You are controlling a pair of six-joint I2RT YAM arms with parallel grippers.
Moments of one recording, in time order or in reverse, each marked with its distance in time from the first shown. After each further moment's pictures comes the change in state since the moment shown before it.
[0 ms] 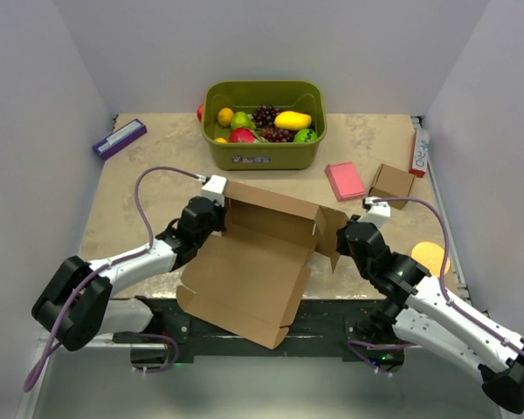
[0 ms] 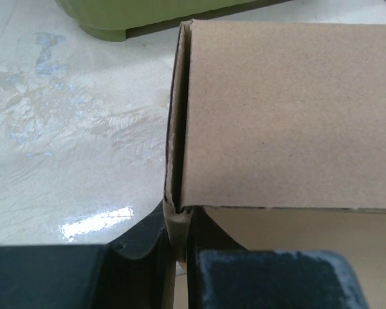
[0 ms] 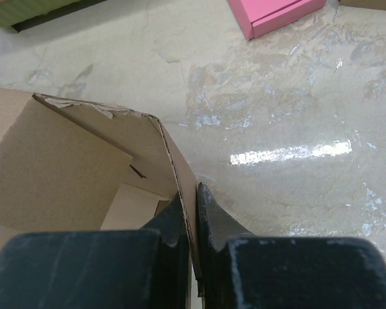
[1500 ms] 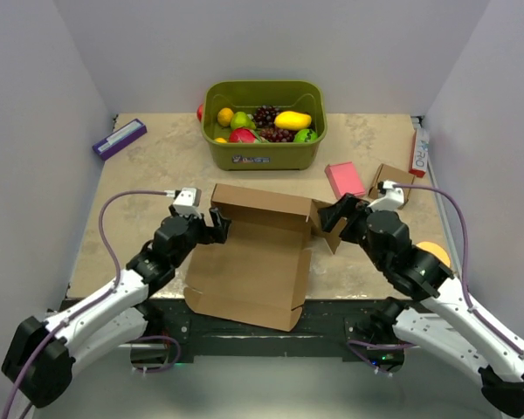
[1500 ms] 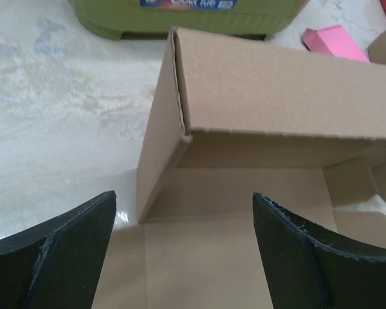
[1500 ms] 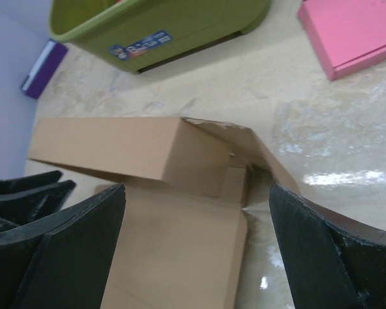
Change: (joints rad) left arm 0.002 -0.399 -0.154 -0.108 0.051 -0.206; right arm -0.013 -0.031 0.191 -0.007 -0.142 0.049
